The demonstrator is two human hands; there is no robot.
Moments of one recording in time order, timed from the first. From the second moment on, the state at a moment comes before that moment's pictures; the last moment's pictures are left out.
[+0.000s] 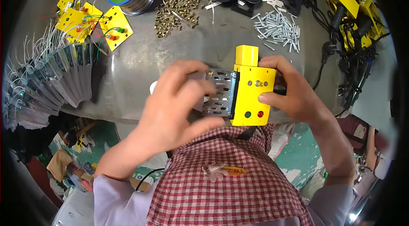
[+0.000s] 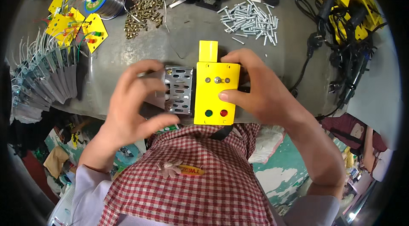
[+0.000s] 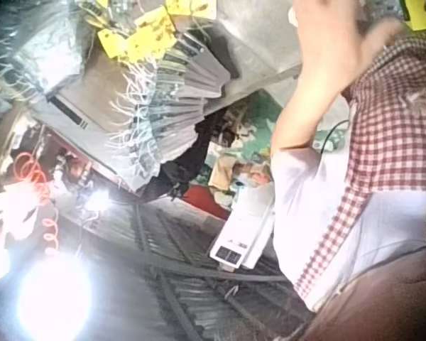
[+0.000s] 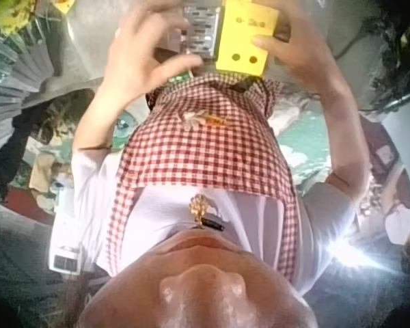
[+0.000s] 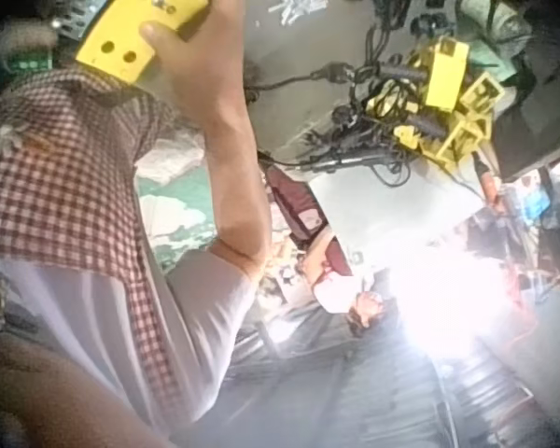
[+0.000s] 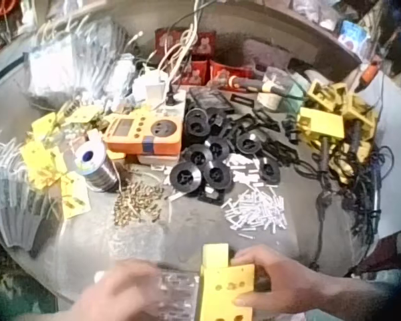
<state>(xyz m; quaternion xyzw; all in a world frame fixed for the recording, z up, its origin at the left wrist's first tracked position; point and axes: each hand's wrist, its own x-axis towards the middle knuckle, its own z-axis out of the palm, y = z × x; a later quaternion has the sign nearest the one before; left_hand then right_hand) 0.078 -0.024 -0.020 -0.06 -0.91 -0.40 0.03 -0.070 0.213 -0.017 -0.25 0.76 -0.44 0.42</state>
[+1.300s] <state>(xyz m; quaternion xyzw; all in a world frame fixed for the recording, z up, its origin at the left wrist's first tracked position) 0.019 -0.044 -0.043 0.08 -0.96 -0.23 0.17 -0.098 0.400 0.031 -0.23 0.51 -0.83 -0.02</state>
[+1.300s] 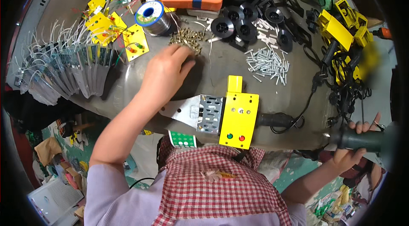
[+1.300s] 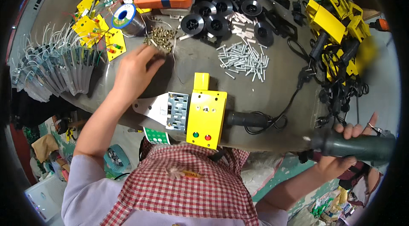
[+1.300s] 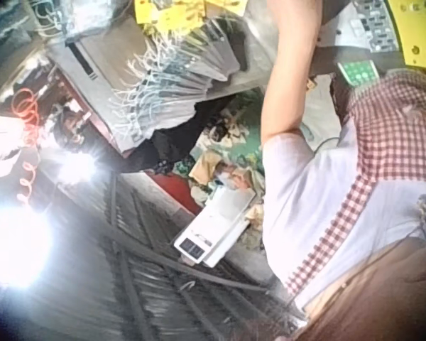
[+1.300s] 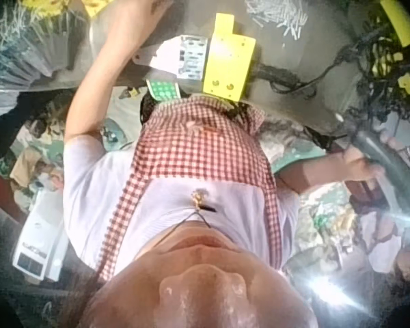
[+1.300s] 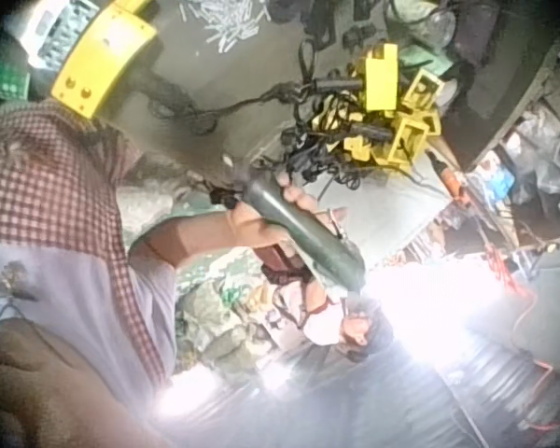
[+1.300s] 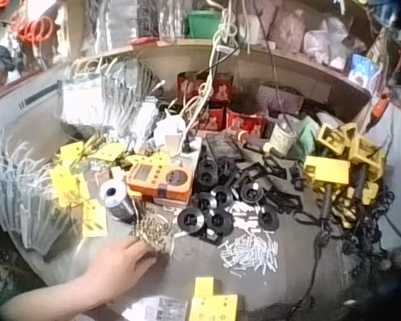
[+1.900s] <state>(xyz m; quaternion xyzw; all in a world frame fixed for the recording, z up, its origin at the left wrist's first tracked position) 0.078 0.007 -0.015 0.11 -0.55 -0.82 -0.11 -0.038 0.225 0.042 -0.28 0.29 -0.91 0.08</state>
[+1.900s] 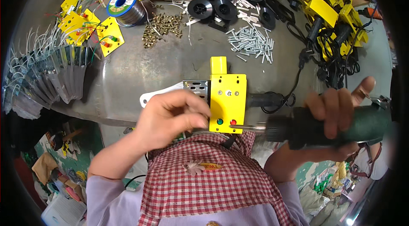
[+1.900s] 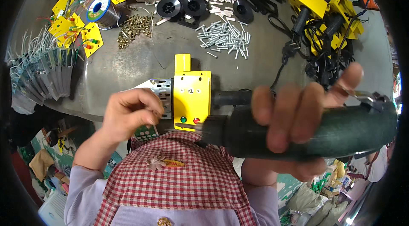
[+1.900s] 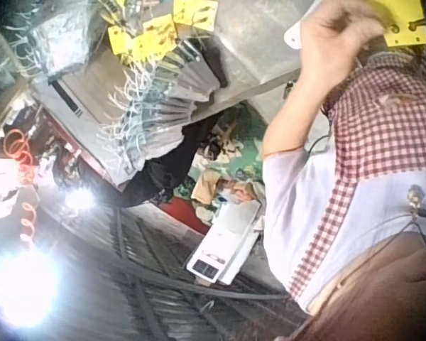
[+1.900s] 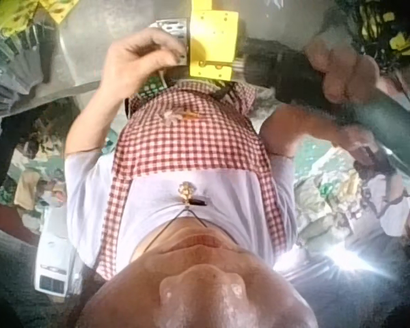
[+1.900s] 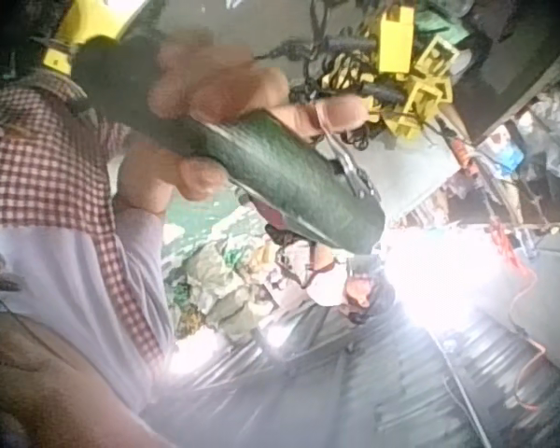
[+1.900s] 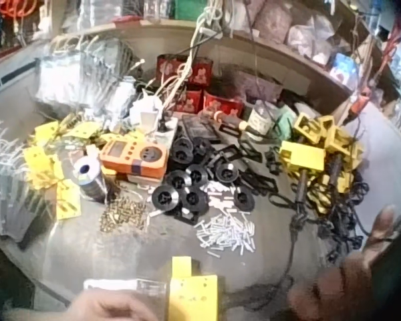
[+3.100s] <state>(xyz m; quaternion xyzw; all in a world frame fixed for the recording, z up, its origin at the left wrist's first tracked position) 0.080 0.044 -0.046 -0.05 -0.95 -0.30 0.09 -0.070 0.188 0.024 -0.41 0.56 -0.72 0.05</state>
